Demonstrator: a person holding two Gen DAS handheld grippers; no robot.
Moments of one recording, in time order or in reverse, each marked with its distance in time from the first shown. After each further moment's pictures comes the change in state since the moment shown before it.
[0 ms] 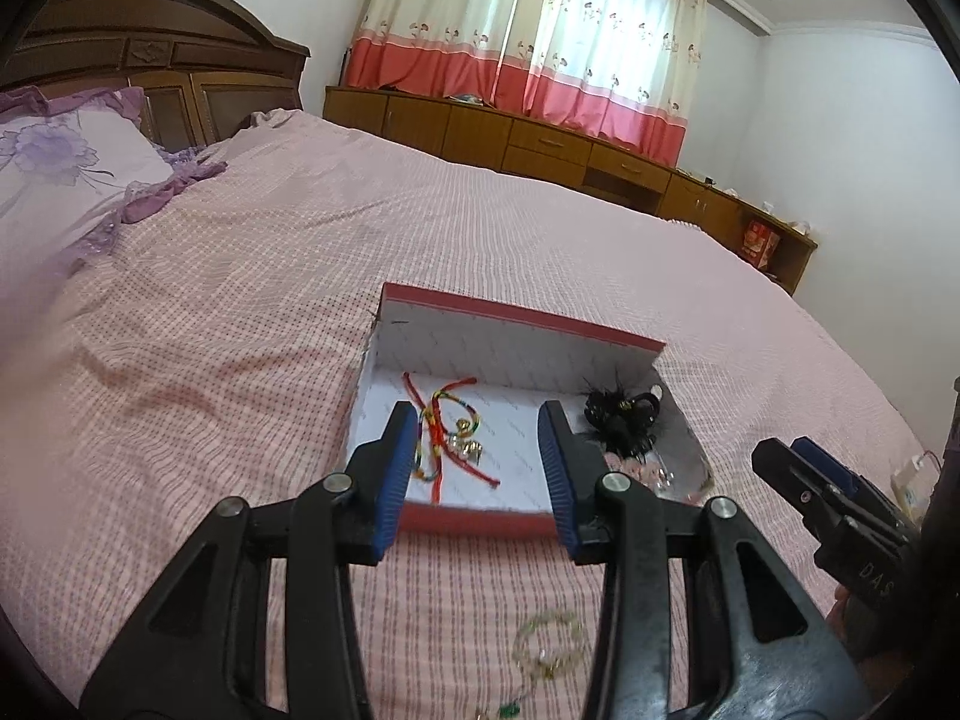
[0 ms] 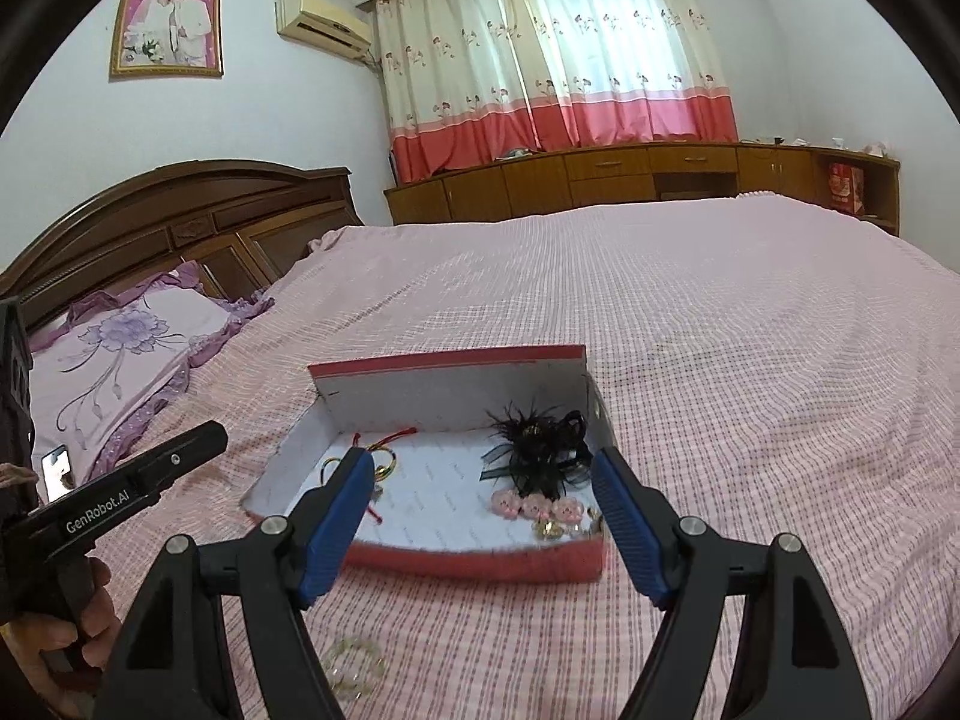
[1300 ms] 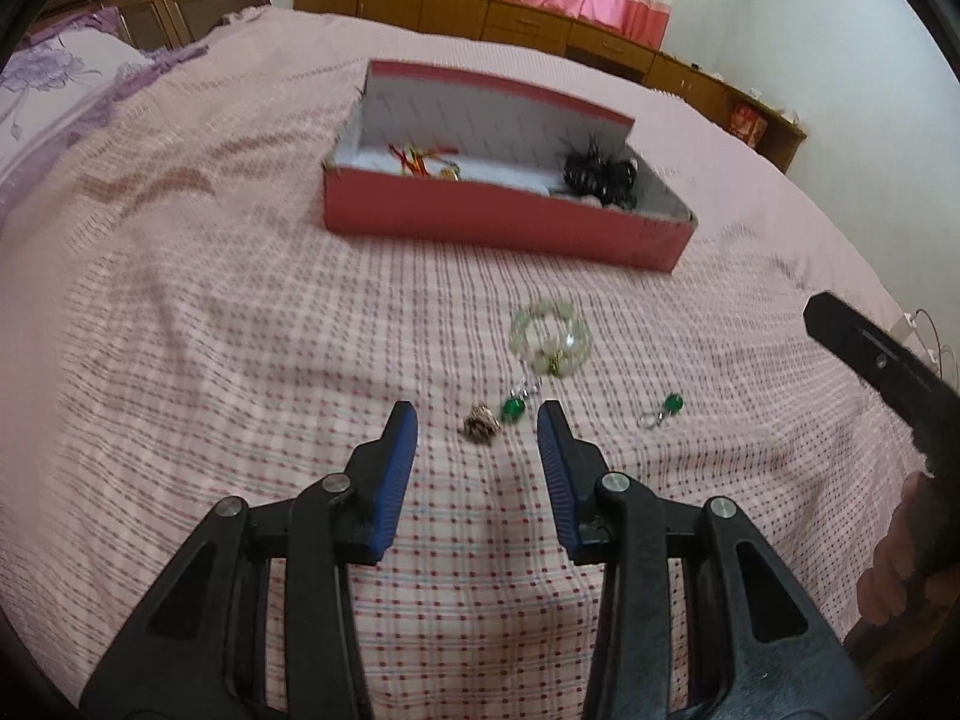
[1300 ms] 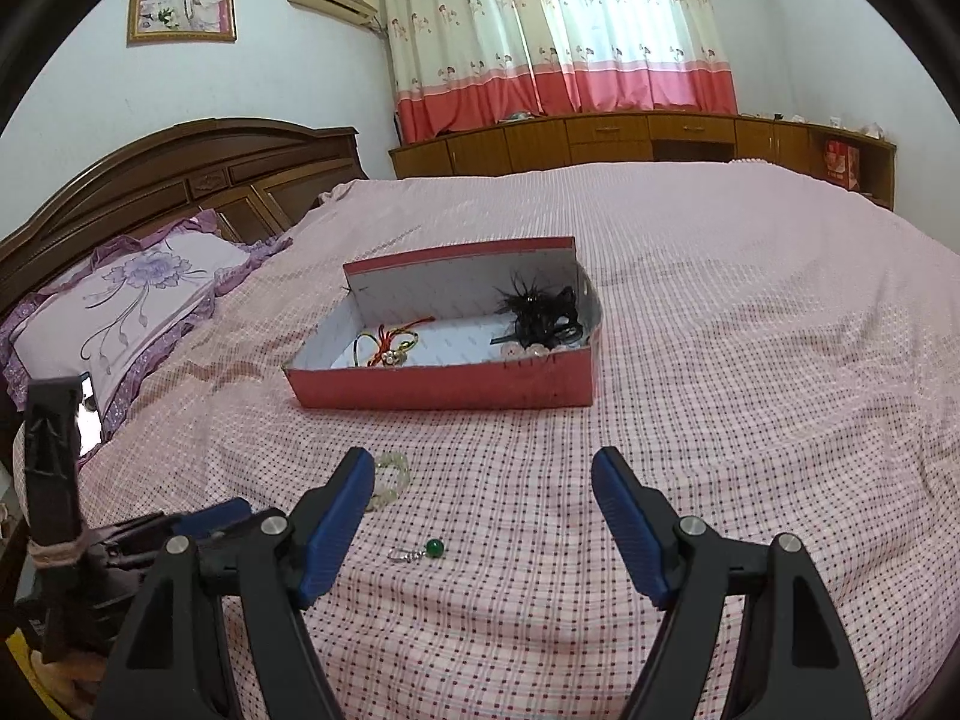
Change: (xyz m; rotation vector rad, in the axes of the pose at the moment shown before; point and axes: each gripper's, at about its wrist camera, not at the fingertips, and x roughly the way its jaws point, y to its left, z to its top) left arm -0.013 -0.007 -0.118 0.054 0.293 -0.027; right arm -0.072 0.014 -0.082 -0.012 0.094 -0.006
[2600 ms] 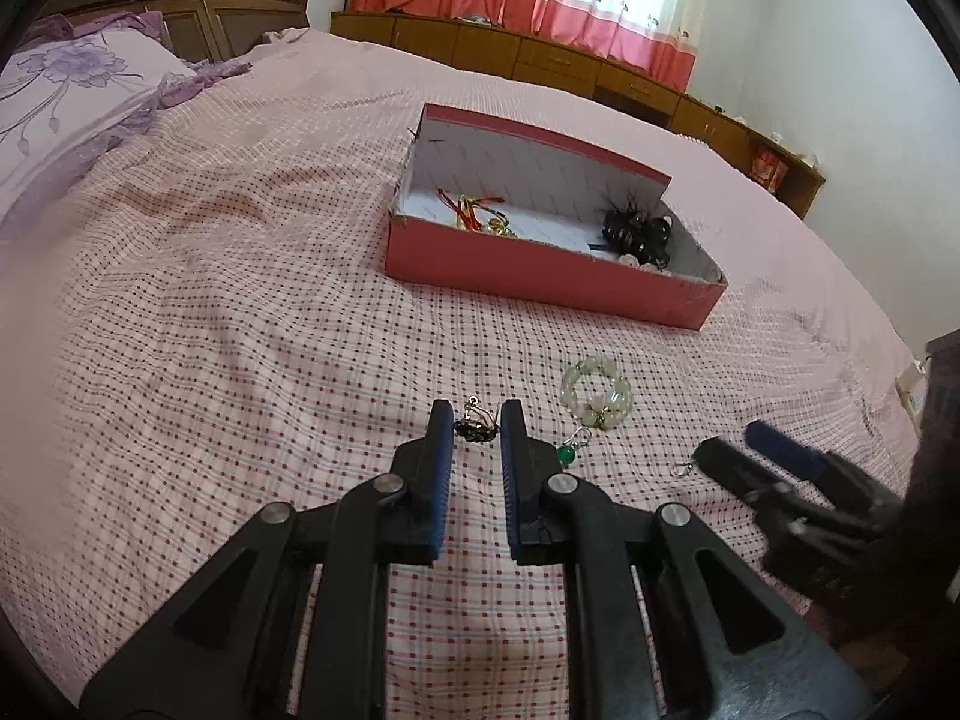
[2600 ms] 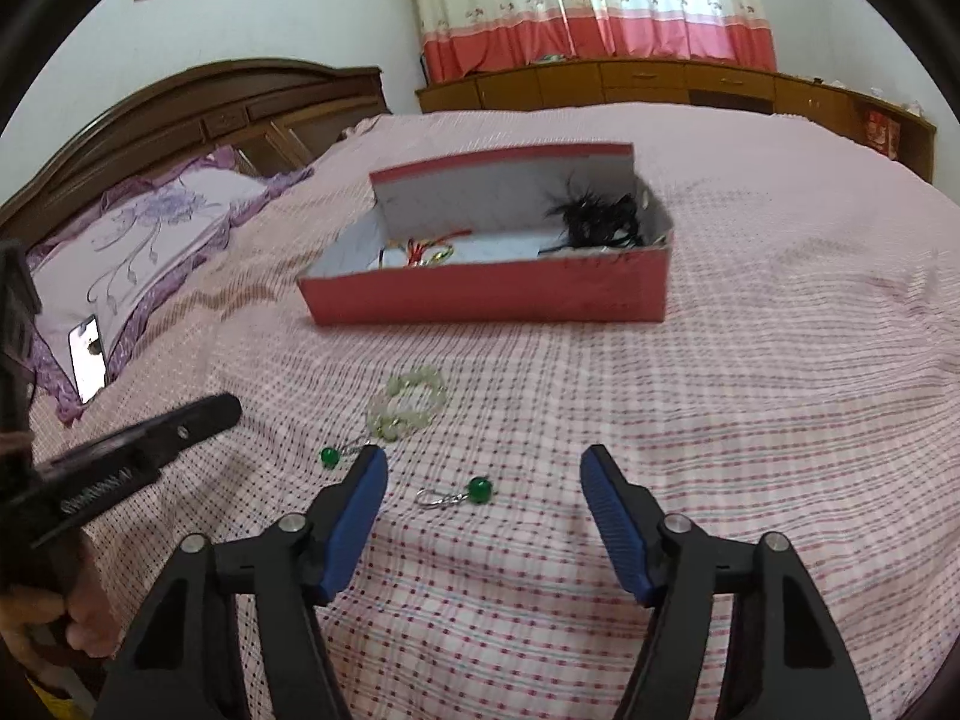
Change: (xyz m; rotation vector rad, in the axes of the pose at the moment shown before) left arm -0.022 0.026 0.008 -0.061 -0.106 0.038; right arm 0.052 0.020 -0.030 -0.032 0.155 0.064
